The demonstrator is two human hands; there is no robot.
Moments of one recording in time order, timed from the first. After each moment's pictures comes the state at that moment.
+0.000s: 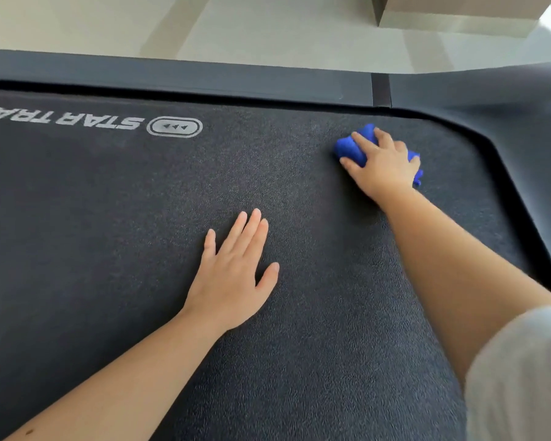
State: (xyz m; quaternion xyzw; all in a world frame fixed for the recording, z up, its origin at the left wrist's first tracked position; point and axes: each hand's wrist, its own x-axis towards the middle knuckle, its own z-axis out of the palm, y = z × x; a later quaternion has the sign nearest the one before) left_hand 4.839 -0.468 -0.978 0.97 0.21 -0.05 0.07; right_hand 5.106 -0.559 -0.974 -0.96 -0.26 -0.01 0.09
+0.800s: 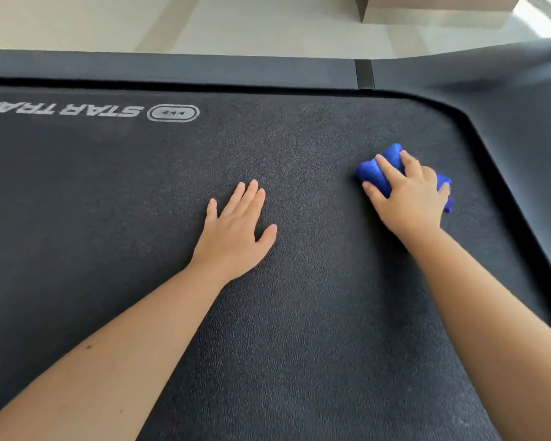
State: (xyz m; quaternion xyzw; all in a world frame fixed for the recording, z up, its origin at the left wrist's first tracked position) left_hand 4.839 -0.467 -0.979 0.97 0.20 -0.04 0.11; right_hand 5.029 -0.649 -0.981 -0.97 -0.22 -0.06 0.12
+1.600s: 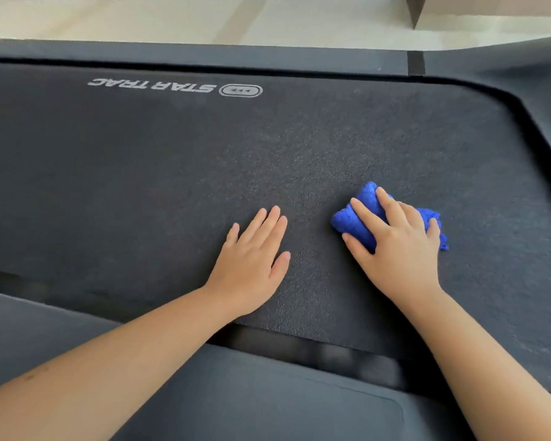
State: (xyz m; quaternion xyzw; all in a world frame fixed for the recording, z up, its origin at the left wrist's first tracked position) left_hand 4.702 -0.530 -0.977 0.97 0.22 -0.05 0.07; right_hand 4.854 -0.676 -0.989 -0.89 -0.40 -0.13 0.17
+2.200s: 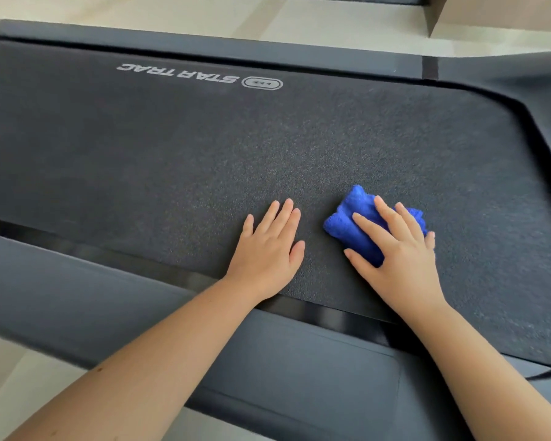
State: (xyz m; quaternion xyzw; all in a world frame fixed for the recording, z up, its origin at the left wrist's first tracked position) left_hand 4.686 -0.550 -0.980 0.97 0.25 -0.03 0.07; right_hand 4.814 -0.702 -0.988 -0.86 -0.44 -0.09 0.24
